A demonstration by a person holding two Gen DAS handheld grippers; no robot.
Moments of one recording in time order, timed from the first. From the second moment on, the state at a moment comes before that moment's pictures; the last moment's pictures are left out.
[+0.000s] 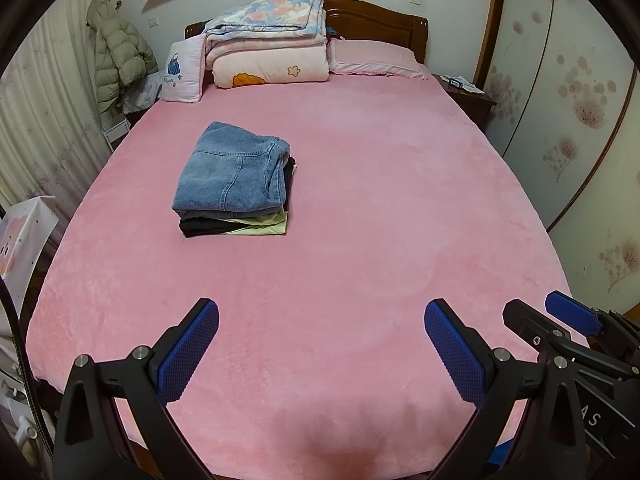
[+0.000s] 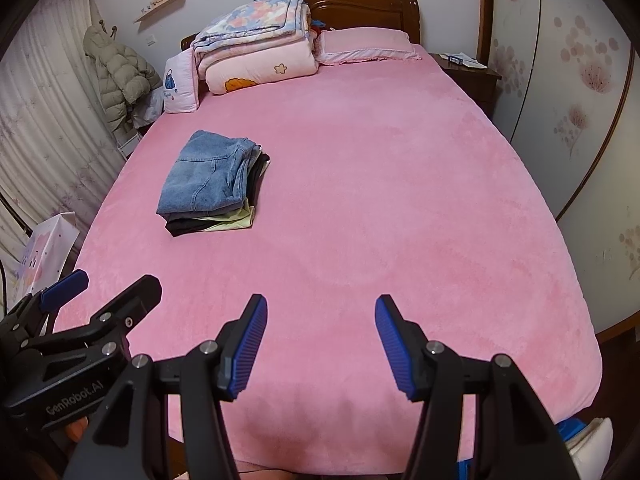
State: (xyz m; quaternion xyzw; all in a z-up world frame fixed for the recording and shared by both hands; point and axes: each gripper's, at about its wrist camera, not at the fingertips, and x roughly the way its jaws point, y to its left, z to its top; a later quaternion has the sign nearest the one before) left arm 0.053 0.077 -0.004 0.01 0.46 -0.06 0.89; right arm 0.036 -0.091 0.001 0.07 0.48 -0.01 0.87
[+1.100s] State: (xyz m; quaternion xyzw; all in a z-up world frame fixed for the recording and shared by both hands) left arm 0.065 0.089 -0.012 0.01 0.47 -0.07 0.88; right arm 0.039 -0.096 -0.001 0.07 0.48 -0.01 0.87
